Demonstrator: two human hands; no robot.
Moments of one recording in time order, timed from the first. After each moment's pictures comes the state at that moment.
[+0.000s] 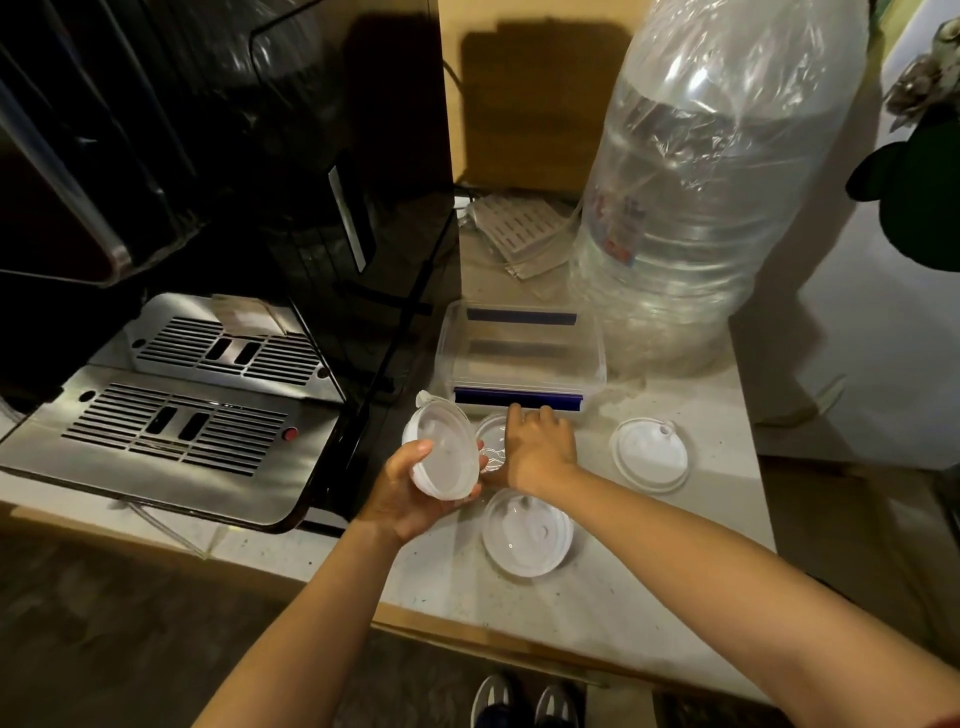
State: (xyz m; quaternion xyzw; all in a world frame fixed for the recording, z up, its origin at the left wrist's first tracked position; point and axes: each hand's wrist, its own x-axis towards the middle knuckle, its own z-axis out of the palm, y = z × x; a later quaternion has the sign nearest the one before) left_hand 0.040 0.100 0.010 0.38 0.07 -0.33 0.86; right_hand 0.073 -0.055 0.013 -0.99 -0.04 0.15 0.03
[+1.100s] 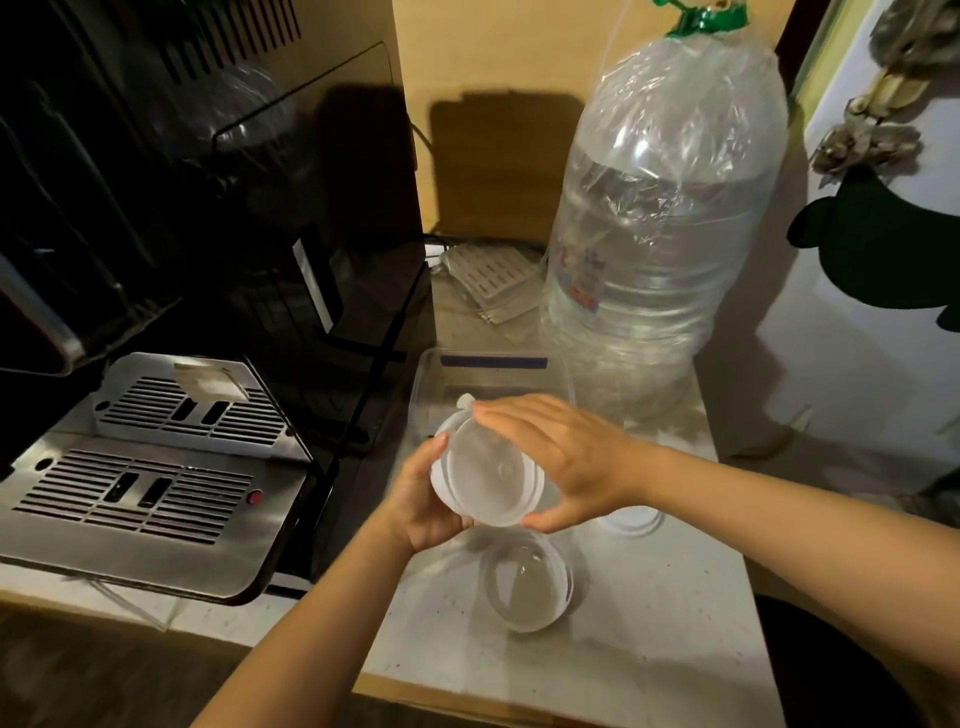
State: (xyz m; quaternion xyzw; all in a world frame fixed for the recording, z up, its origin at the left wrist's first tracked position) left_hand 0.065 0.052 0.059 0.35 -0.05 -0.39 0.85; right_hand 0.065 -0.130 0.113 -0.87 -0.46 -0.08 0.13
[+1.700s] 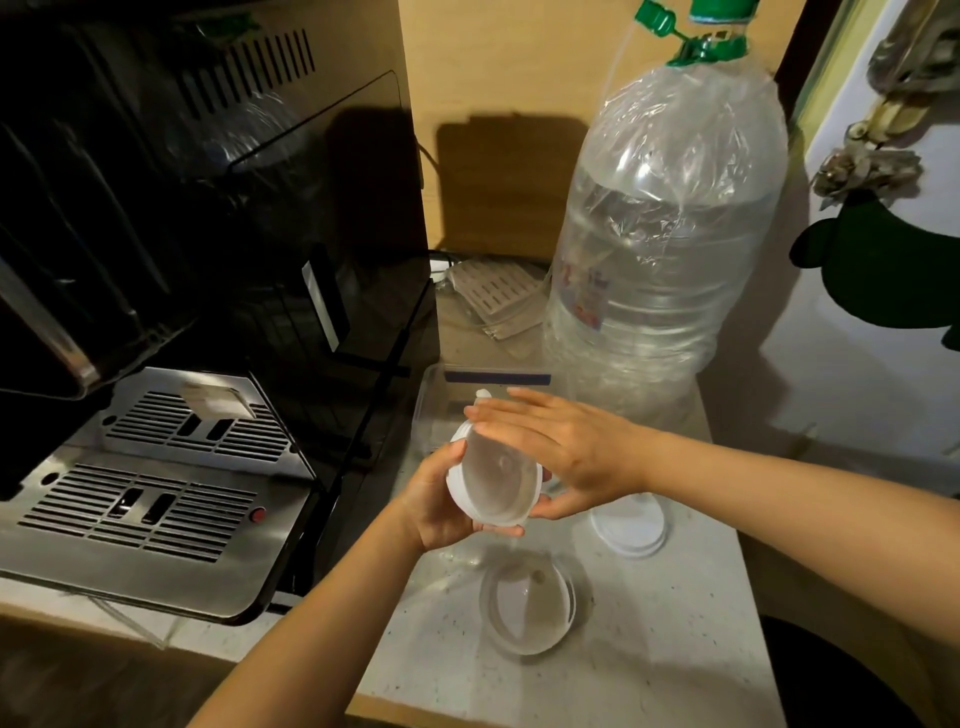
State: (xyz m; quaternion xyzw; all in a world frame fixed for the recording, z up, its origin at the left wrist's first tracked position) left_hand 0.079 0.043 0.070 0.37 -0.16 -0.42 0.81; right_hand 0.089 -0.136 0.119 -0.84 -0.53 -0.12 0.06
